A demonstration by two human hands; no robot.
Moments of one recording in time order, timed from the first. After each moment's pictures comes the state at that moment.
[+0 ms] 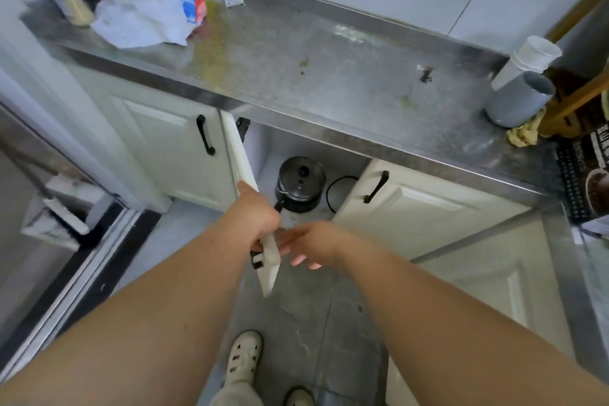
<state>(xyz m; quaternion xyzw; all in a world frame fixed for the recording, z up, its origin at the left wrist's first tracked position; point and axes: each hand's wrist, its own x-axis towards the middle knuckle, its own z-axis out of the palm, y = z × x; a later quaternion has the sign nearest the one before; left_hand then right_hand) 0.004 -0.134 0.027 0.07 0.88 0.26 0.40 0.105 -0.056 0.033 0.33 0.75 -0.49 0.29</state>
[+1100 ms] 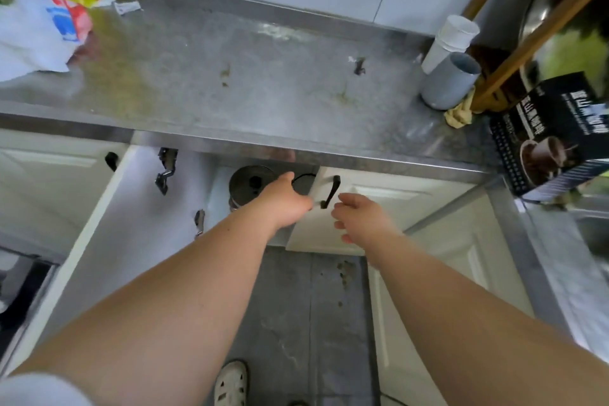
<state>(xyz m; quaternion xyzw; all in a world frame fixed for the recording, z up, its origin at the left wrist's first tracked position) 0.011 -0.009 0.010 0.30 0.79 0.28 0.46 0.154 0.047 0.028 0.60 0.59 -0.54 -0.05</state>
